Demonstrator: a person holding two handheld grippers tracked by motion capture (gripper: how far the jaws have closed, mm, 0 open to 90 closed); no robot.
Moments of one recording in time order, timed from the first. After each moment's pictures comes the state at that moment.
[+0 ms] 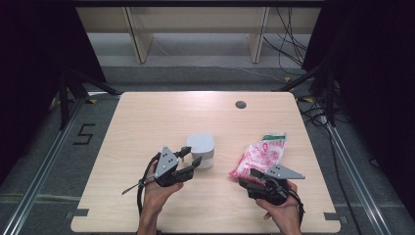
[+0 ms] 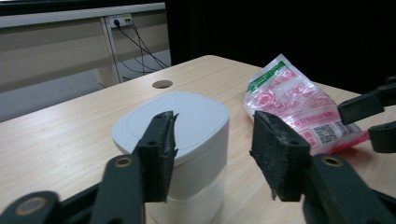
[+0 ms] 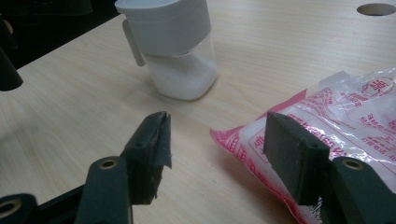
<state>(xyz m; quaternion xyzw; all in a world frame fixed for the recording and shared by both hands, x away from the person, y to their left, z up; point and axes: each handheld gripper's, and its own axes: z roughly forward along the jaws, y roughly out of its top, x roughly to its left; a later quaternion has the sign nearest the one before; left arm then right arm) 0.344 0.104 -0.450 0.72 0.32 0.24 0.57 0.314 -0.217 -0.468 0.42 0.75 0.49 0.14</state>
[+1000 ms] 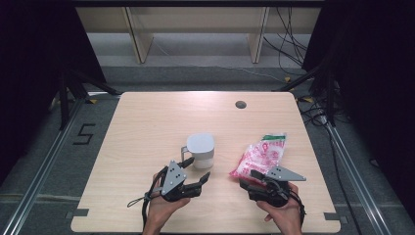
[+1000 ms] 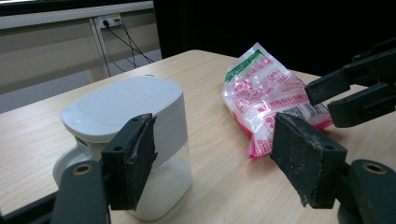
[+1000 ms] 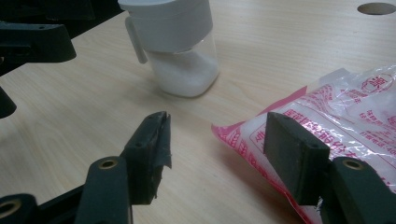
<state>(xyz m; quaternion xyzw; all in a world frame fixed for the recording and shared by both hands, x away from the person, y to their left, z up) 0.316 0.087 -0.467 0.72 0.29 0.25 0.57 0.310 -0.219 -0.469 0.42 0.75 0.49 0.14</state>
